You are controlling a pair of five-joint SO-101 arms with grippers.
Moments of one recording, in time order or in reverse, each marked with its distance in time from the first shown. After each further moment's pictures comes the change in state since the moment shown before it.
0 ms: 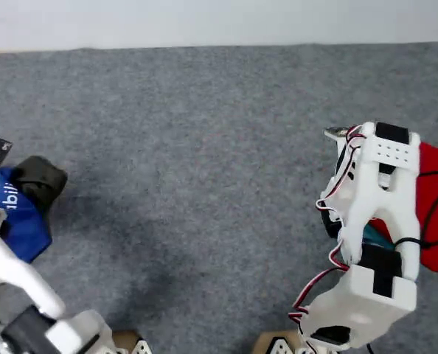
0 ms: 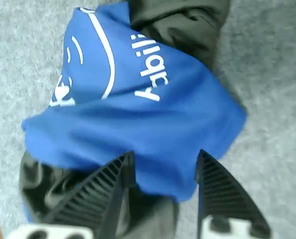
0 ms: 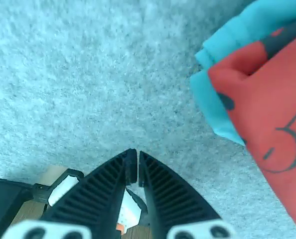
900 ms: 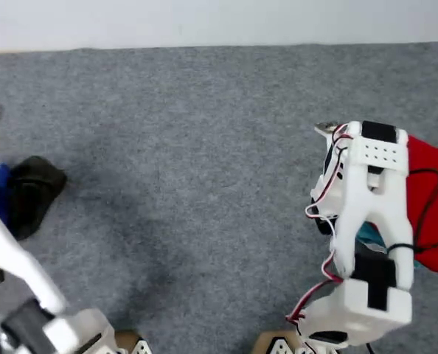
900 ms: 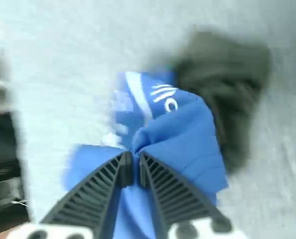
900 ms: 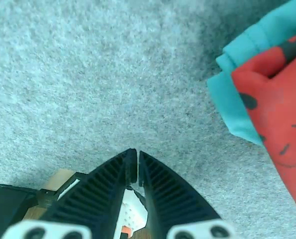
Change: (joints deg) left arm 6.6 -0.7 -13.9 -2.5 10.3; right arm -4.4 -6.1 2.5 0.0 -4.0
